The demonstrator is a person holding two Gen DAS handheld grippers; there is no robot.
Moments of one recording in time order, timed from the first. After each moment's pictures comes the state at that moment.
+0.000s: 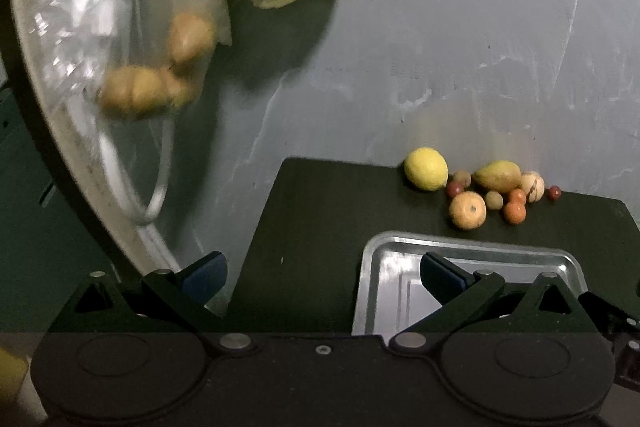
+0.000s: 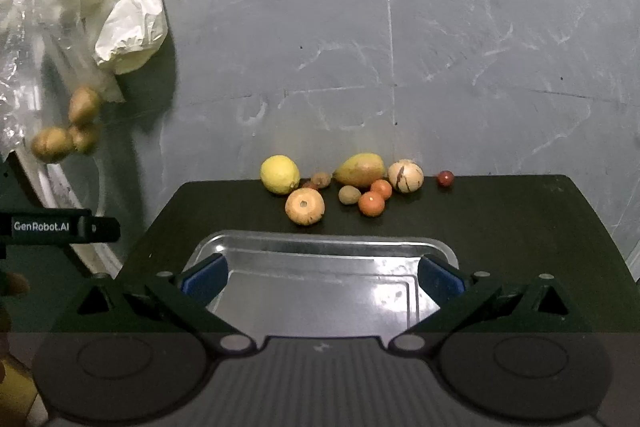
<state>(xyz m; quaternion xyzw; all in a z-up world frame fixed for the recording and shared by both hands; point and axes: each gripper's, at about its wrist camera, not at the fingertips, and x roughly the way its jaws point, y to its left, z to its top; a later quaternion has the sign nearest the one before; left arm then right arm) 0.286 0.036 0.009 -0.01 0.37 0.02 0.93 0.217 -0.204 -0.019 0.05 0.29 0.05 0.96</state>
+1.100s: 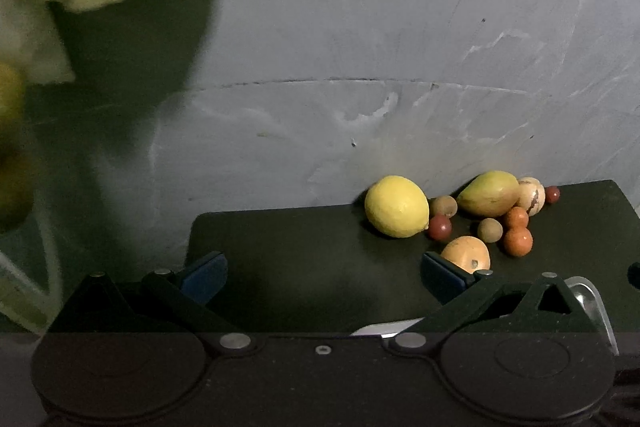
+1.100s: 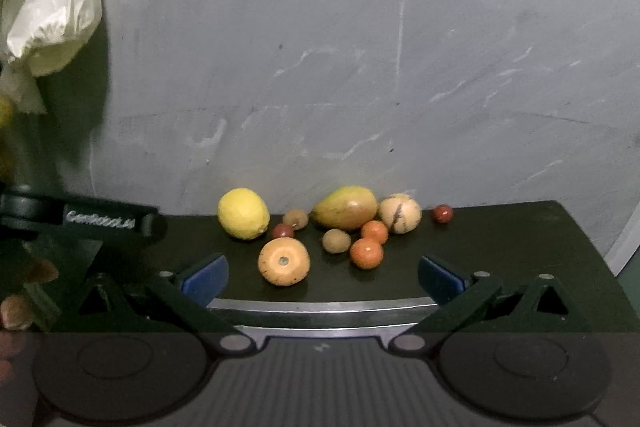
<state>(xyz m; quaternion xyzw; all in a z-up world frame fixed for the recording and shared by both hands) 0.440 0.014 -0.033 0.03 0.40 -0.10 0.91 0.319 -0.158 -0.035 0.02 0.29 -0.05 0.96</state>
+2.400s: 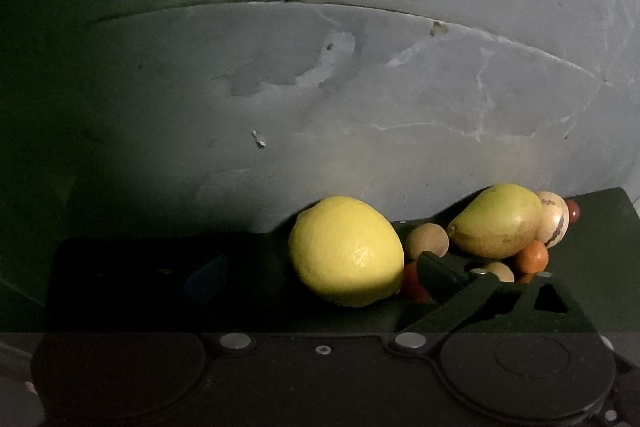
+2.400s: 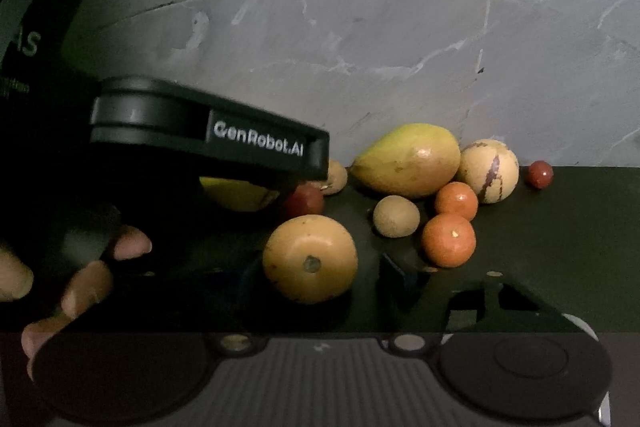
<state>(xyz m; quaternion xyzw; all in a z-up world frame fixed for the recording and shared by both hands) 0.531 -0.052 -0.102 -0.01 0.45 -0.15 0.88 0.419 -0.145 -0.116 0.04 0.37 -0.01 0.93</state>
